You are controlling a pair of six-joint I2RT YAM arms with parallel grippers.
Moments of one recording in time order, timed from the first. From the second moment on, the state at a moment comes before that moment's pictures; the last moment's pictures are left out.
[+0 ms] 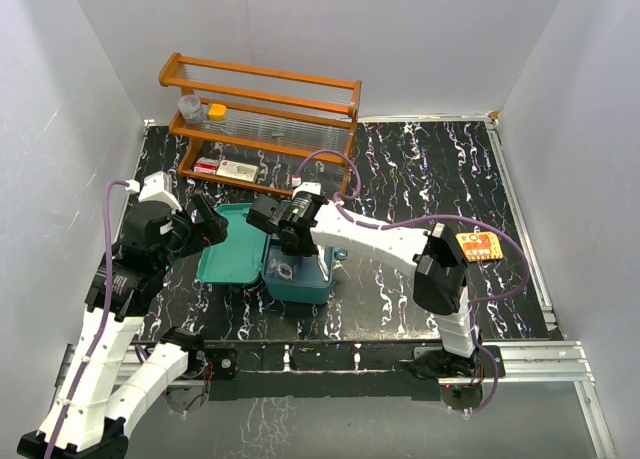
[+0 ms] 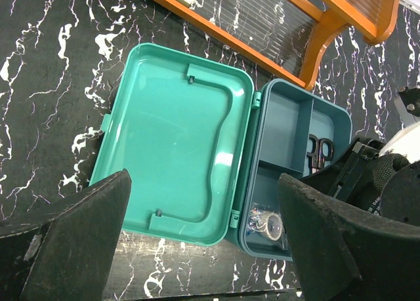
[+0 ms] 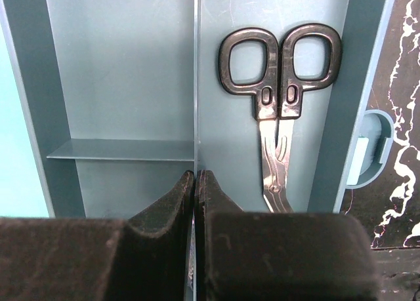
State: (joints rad) left arm -0.31 0.70 1.01 -0.85 -0.15 -0.54; right arm 1.09 1.99 1.86 -1.19 0.46 1.14
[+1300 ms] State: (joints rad) left arm -0.31 0.89 0.95 -0.82 -0.23 -0.53; right arm 1.00 1.50 1.45 -0.81 0.41 0.96
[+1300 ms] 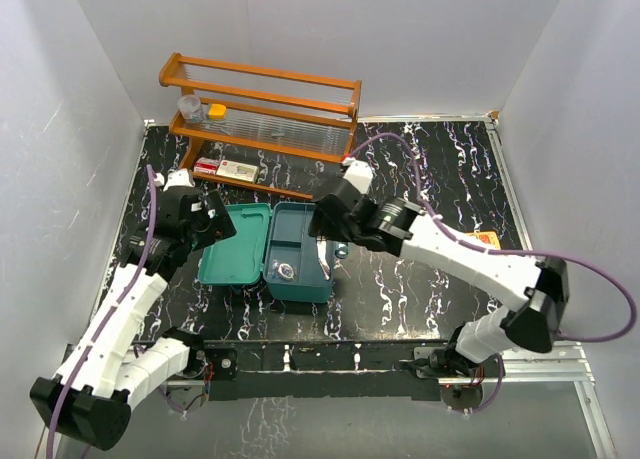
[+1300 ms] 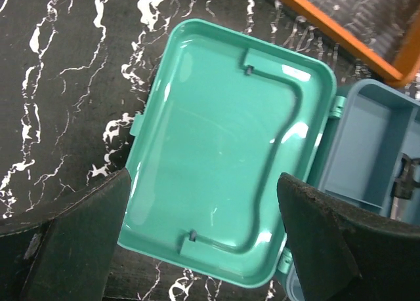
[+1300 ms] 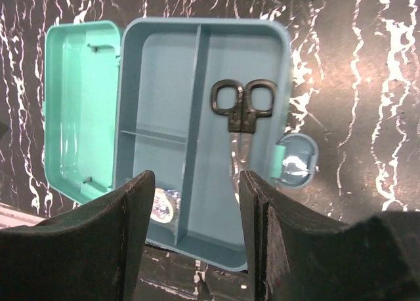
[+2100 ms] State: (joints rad) left arm 0.12 1.17 0.79 -0.54 0.19 -0.54; right arm 0.83 1.27 1.16 -0.62 0.29 0.87
